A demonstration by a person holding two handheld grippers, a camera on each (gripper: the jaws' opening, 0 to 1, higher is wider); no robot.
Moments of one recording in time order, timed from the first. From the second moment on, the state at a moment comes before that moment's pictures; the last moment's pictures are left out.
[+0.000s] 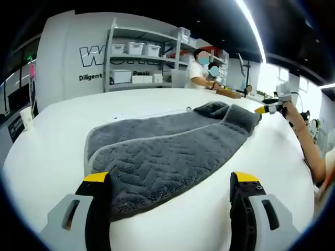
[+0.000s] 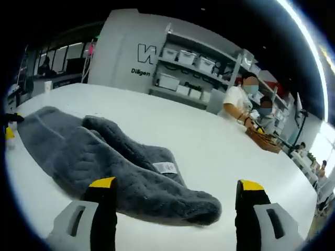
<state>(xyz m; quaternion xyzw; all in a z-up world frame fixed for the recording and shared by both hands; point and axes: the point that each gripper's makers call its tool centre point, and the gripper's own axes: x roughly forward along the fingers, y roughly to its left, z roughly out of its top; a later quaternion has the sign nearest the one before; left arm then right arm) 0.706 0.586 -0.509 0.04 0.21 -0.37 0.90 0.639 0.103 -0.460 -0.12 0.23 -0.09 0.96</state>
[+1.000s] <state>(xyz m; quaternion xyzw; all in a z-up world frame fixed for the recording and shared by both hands) 0.738 0.676 -0.509 0.03 0.21 -0.19 0.96 0.659 0.153 -0.483 -0.04 0.24 0.02 0.97</state>
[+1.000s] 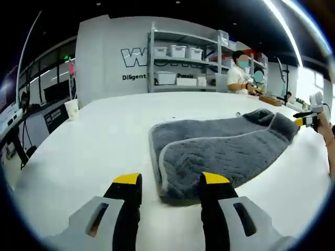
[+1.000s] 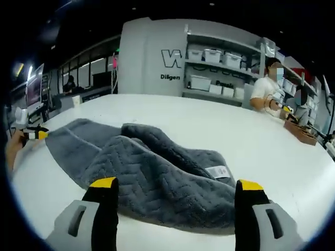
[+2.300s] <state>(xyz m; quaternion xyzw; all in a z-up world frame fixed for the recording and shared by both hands) 0.734 0.762 -0.518 0.17 0.27 -0.09 0.94 0.659 0.160 -0.493 -0.04 0.26 0.03 0.97</state>
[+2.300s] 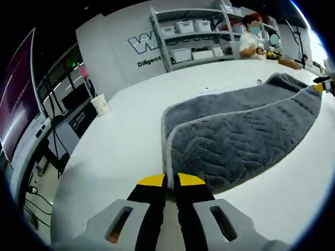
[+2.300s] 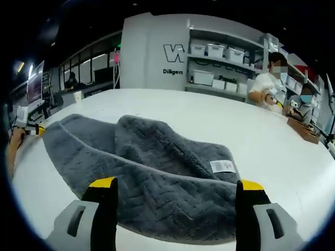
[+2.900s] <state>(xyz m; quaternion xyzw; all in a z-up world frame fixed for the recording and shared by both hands) 0.714 0.821 -0.515 0.19 0.30 -0.01 0.94 0.658 0.159 -0.498 -0.04 0.27 0.03 0.96</state>
